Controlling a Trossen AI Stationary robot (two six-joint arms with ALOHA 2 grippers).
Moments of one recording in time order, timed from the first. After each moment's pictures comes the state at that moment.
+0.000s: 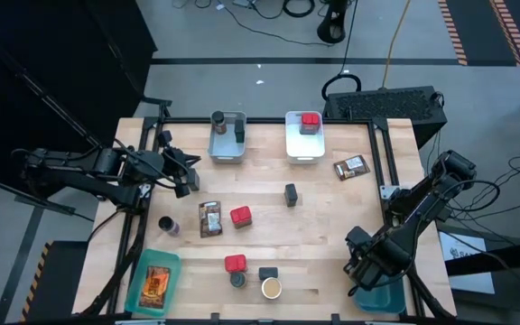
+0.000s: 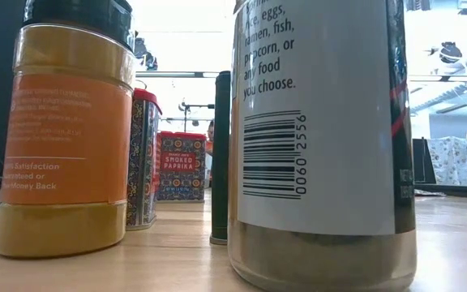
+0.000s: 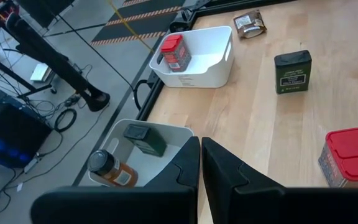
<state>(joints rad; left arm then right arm) -0.09 0.83 0.94 -0.69 -0.55 0.06 0.85 1.49 1.10 -1.22 -0.02 1.72</state>
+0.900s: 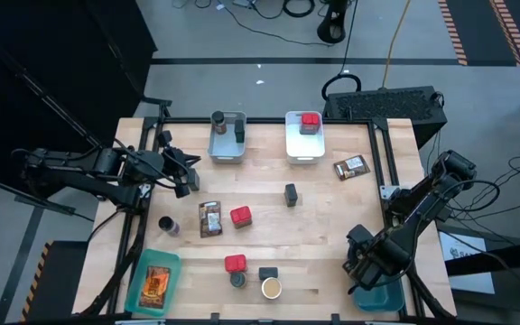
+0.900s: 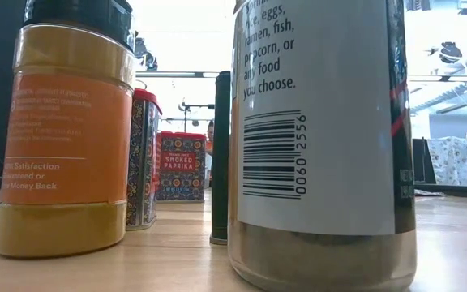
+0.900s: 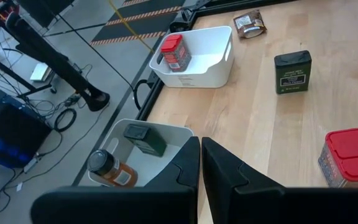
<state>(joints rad) -0.09 0.83 0.94 -0.69 -0.55 0.06 0.84 1.49 1.10 -1.23 -0.03 1.80</state>
